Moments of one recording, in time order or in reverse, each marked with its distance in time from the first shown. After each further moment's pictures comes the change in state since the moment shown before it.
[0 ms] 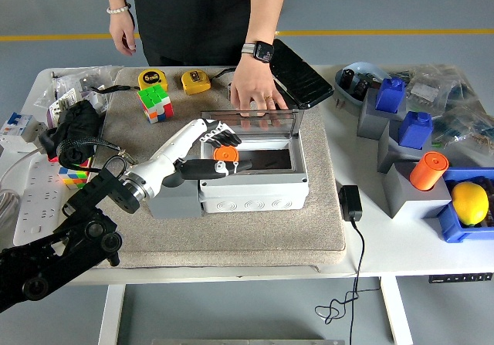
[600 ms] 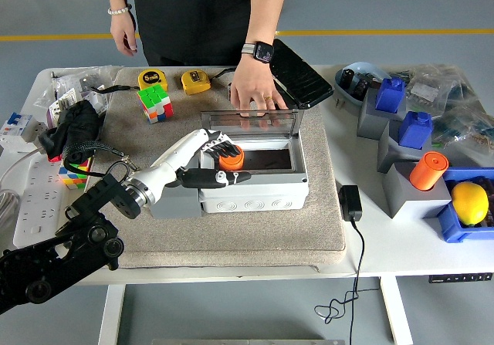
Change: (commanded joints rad) left arm -0.021 -0.018 0.047 0.022 0.011 -0.008 0.008; right arm 0.000 0.000 0.001 0.003 -0.003 0.000 0.001
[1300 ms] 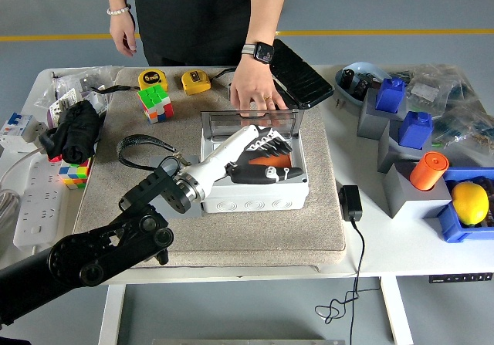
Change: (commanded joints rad) left arm -0.110 -0.185 0.072 0.109 -0.099 0.011 -0.040; right arm 0.005 0.001 -0.008 0.009 -0.006 -0.001 0.001
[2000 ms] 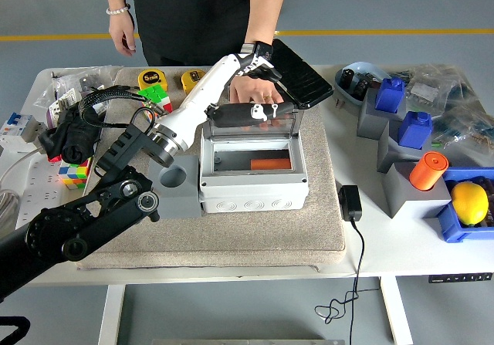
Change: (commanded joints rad) left arm -0.046 0.051 -0.168 -0.050 0.169 0.053 0.007; right arm -0.001 -0.001 -0.003 -0.001 0.004 -0.002 0.002
